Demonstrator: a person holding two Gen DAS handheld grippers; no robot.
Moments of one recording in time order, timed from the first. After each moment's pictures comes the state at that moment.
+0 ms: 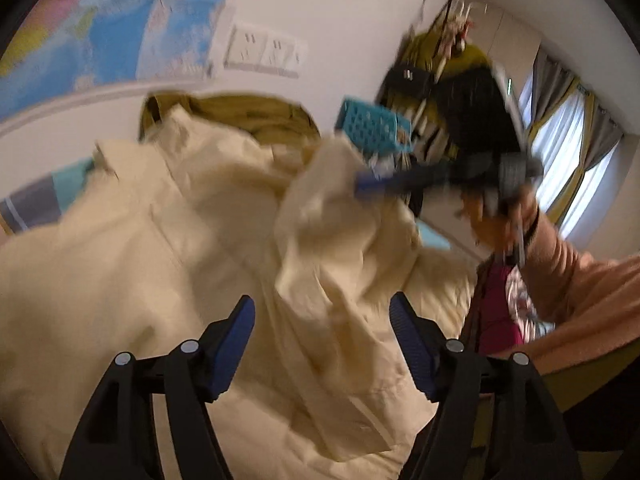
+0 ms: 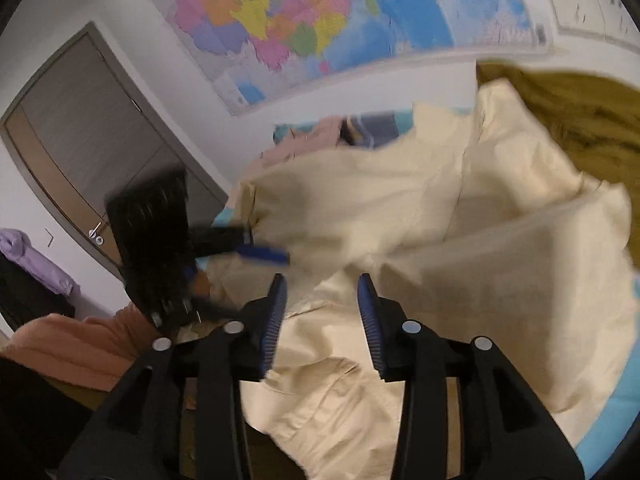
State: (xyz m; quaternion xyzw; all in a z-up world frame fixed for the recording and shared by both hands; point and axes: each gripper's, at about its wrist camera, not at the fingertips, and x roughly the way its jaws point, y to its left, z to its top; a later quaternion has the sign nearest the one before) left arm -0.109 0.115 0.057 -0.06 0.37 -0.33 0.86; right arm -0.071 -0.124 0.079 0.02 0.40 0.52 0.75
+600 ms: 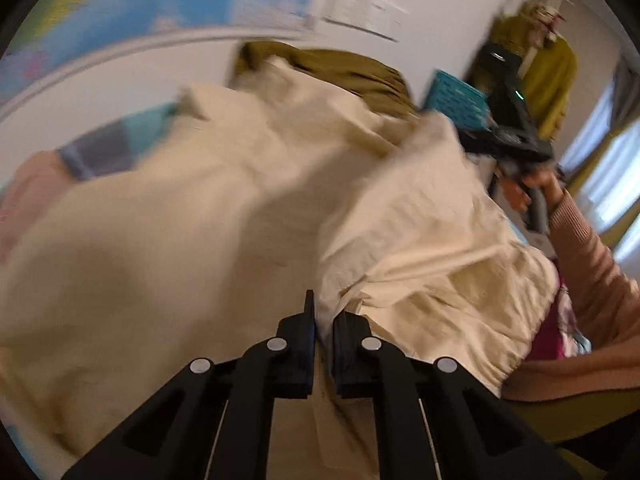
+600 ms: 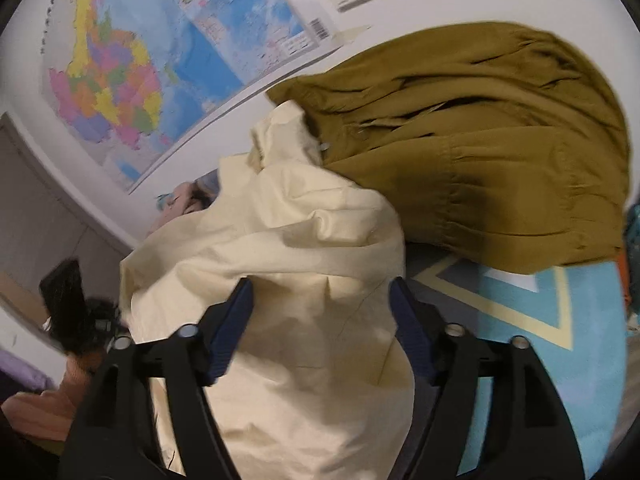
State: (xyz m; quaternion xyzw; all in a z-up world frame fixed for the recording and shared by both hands) left arm -0.071 0.167 0.049 -0.05 0.46 -0.18 0.87; right arm 0.064 -0.226 0.000 0.11 0.44 0.38 0.81
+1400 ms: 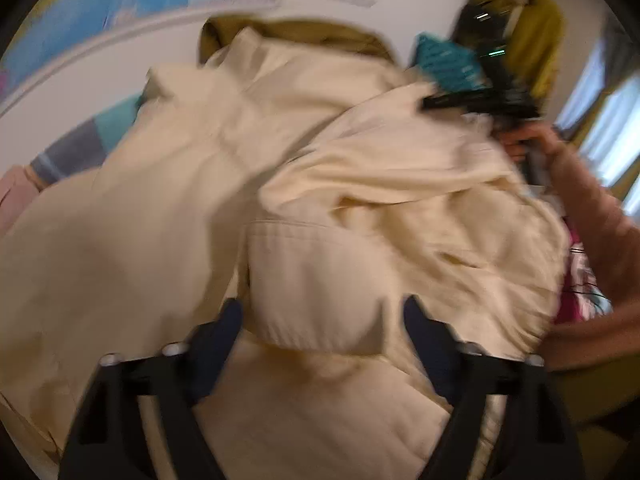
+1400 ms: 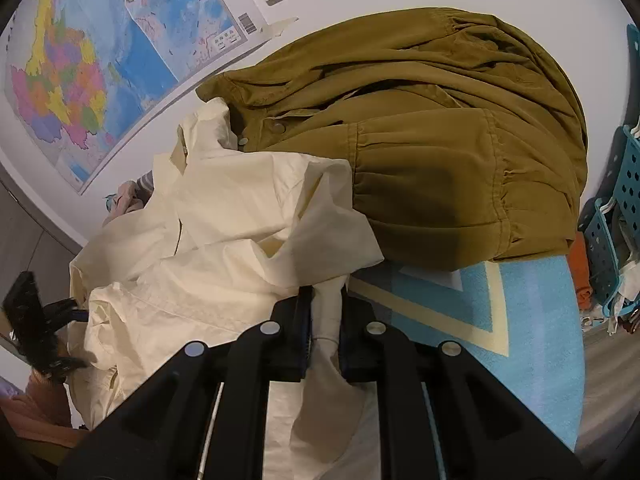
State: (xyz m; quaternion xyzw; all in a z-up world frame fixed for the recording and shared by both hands) left arm -0.063 0.136 0.012 0.01 0.49 -0.20 0.85; right arm 0.077 -0.254 -0.026 0.08 0.44 0.30 0.84
